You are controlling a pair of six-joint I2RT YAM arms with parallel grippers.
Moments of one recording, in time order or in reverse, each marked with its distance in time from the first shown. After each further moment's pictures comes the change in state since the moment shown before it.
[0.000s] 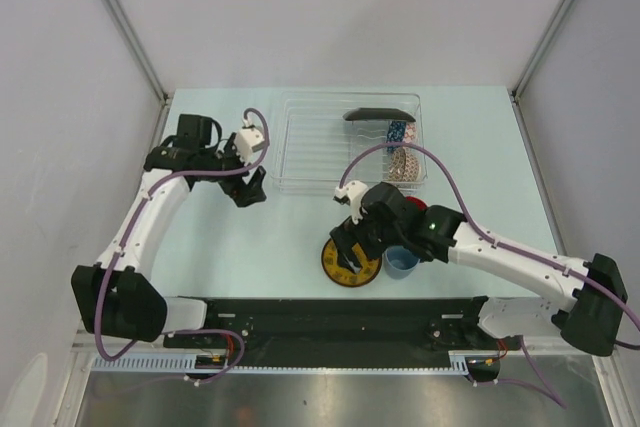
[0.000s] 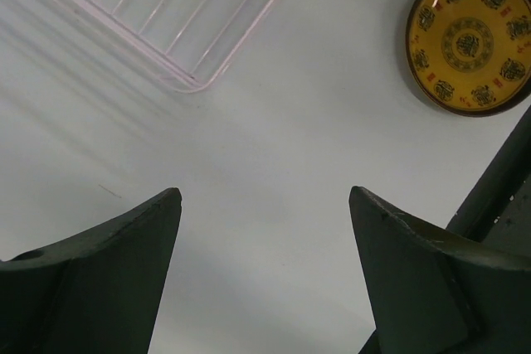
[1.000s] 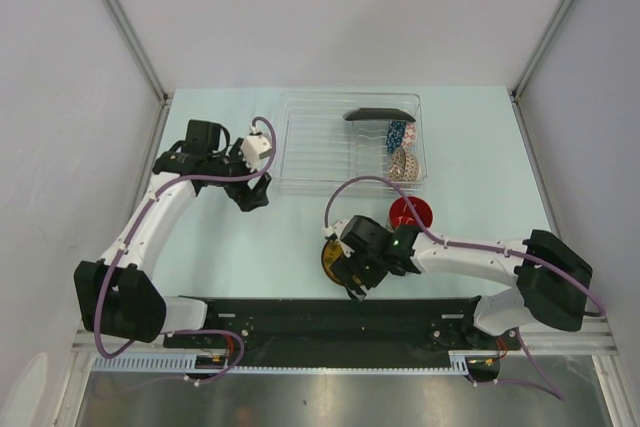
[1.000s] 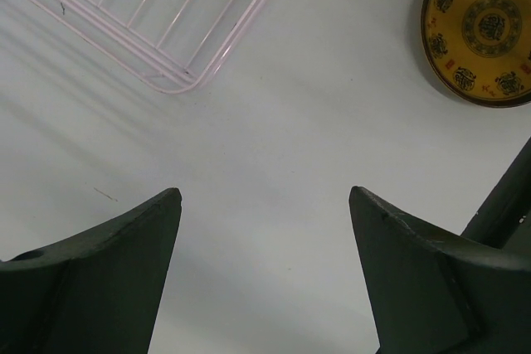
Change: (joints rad) left arm -0.066 -0.010 -0.084 0.066 -0.067 0.012; right arm 0.119 0.182 -0.173 0.027 0.036 0.037
